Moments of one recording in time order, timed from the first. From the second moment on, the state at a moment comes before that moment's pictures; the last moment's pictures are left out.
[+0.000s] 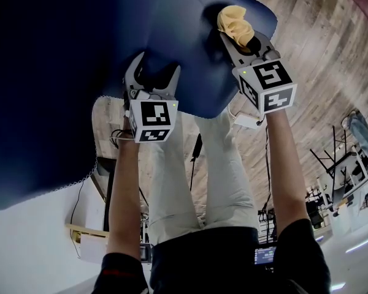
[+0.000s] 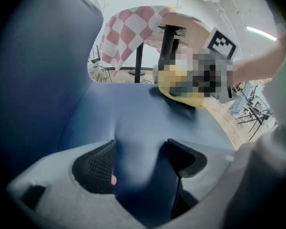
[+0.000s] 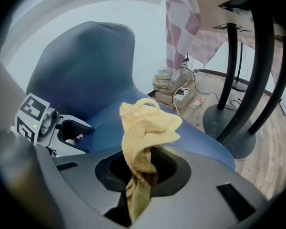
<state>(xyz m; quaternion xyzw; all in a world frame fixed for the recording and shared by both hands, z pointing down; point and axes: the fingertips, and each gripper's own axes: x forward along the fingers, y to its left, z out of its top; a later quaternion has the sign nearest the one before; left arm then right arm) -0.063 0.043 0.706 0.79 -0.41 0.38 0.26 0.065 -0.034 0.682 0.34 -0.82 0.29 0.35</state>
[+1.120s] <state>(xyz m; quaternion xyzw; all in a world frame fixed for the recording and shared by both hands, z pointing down) -0.065 0.046 0.707 0.79 -0.41 0.38 0.27 -0.079 -0.074 0.676 0.27 -0.87 0.25 0.34</state>
